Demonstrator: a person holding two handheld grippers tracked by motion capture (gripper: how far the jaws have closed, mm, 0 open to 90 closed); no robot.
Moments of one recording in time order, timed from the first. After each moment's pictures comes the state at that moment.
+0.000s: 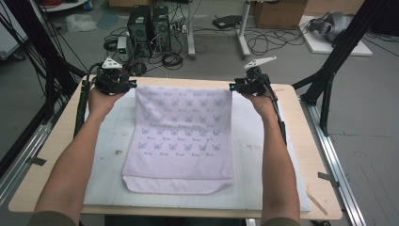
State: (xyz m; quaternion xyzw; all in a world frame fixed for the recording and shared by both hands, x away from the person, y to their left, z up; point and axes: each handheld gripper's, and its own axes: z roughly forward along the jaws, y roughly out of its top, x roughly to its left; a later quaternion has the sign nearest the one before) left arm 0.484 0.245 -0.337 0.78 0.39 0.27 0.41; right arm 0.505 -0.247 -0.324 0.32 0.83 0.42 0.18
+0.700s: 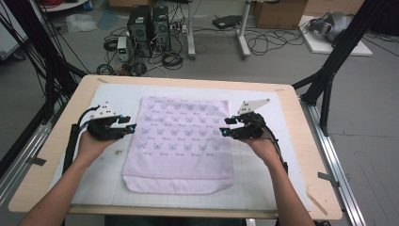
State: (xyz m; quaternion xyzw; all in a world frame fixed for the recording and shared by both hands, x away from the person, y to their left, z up) left arm 0.358 0.250 -0.399 0.82 0.30 0.19 0.45; right arm 0.386 -0.230 -0.376 0.23 0.86 0.44 0.10
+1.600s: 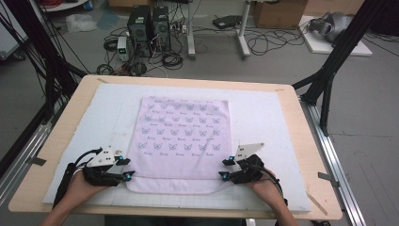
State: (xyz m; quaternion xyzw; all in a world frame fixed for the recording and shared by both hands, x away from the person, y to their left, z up) left arm 0.266 0.247 -0.439 0.87 0.23 0.13 0.41; right arm 0.296 -0.230 -0.444 0.19 0.89 0.40 0.05
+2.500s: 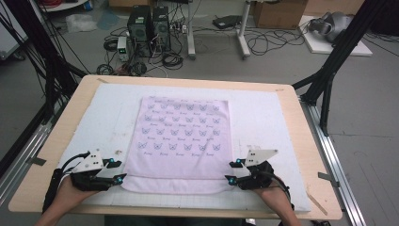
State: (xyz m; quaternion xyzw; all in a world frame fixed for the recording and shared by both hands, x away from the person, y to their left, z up) left arm 0.256 0.265 -0.427 0.86 0.24 0.15 0.42; right arm 0.278 -0.248 -0.431 0.20 0.88 0.43 0.07
